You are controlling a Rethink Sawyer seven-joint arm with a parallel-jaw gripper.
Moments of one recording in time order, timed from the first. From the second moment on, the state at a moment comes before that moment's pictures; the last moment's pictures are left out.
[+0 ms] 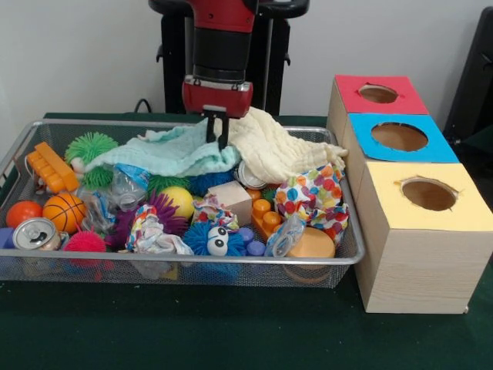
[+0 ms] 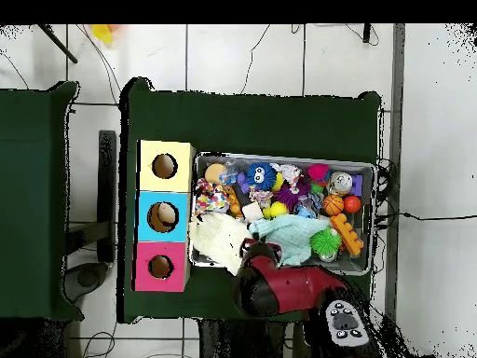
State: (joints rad) arm -0.34 -0.61 -0.05 1.97 -0.53 -0.10 2.11
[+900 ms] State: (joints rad) arm -0.18 -0.84 0.01 2.02 -0.33 0.10 2.11
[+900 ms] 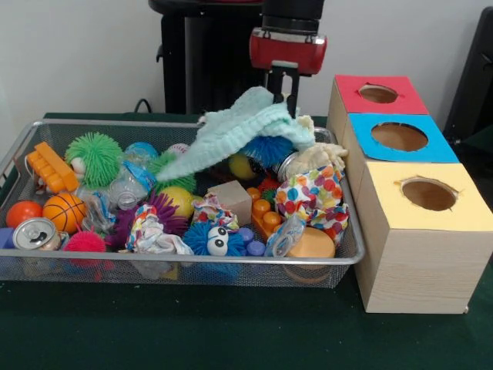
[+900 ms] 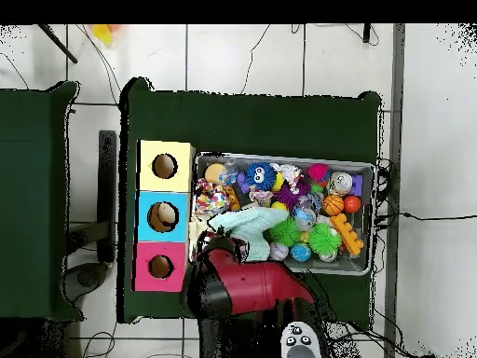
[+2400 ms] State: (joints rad) arm -0.21 -0.89 0.01 2.02 -0.31 0.10 2.11
